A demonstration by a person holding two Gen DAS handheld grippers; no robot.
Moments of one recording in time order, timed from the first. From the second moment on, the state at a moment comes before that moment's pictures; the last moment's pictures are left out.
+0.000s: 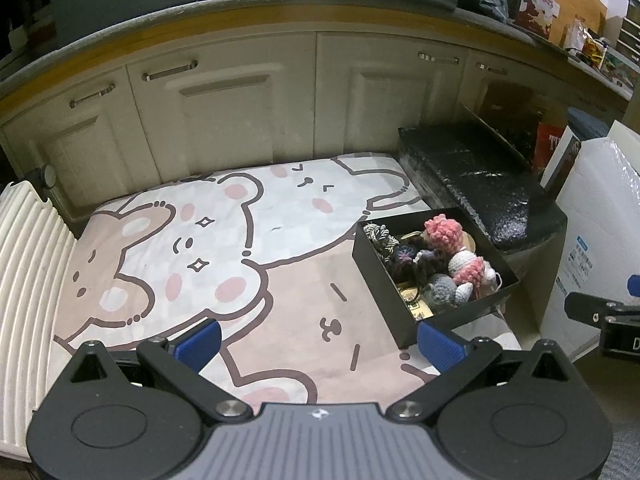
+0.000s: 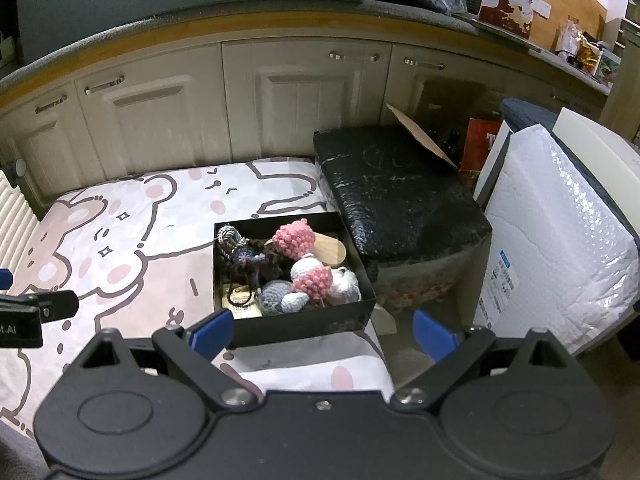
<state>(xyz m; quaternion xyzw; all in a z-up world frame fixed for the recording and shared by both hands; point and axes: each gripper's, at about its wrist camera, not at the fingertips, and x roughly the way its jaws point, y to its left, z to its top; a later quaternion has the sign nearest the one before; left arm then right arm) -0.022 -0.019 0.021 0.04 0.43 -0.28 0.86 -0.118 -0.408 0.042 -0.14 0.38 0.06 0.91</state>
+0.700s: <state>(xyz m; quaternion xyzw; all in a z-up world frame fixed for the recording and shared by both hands) -0.023 -0.018 0.022 0.04 0.43 -0.28 0.86 -0.120 -0.408 0.042 -0.14 0.37 0.05 0.92</state>
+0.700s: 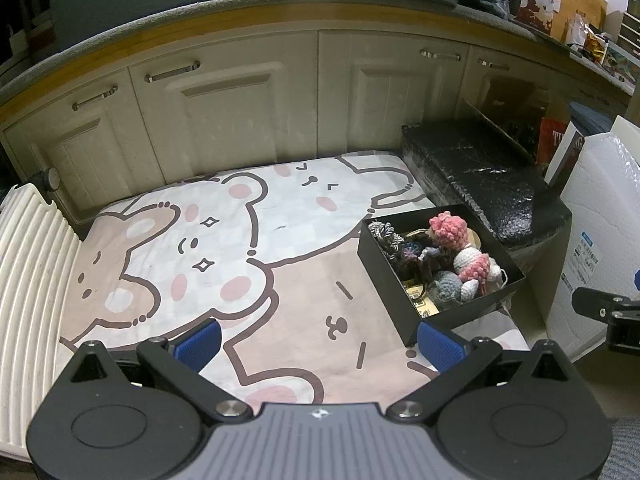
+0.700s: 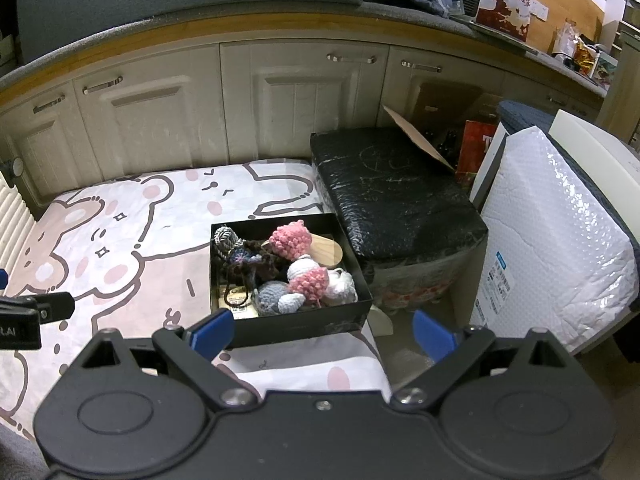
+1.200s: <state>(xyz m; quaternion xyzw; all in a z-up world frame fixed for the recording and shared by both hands) -0.022 -0.015 0.023 0.04 0.42 -0.28 0.86 -0.119 -0.408 0.041 -0.14 0.38 0.06 0.91</state>
